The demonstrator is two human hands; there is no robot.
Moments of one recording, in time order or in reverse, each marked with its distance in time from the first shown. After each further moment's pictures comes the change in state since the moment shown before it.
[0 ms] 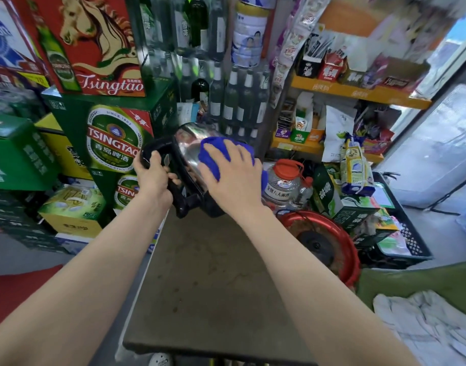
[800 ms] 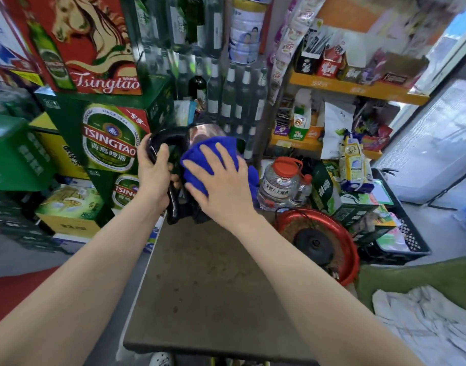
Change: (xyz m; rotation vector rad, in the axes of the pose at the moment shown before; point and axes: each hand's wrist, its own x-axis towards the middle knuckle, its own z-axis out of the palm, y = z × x) left_hand 0.001 -0.001 -0.007 0.260 -0.207 0.231; right_hand -0.012 -0.002 0.019 -0.097 0.003 -0.232
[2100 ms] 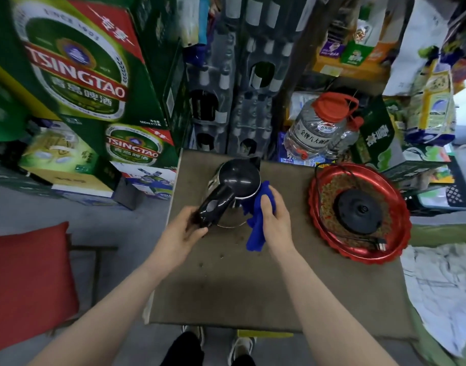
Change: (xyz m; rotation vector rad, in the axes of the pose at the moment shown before) left_hand 0.008 -0.186 -0.131 0.706 -0.579 -0.194; right_hand -0.087 0.033 0.187 1.157 -0.090 1.246
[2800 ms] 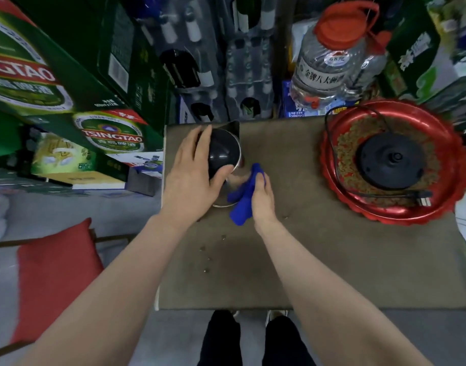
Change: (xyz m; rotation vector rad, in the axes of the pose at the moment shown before) left_hand 0.072 0.071 0.059 0.842 0.212 0.291; right_hand 0.057 0.072 0.019 0.192 0.036 0.241
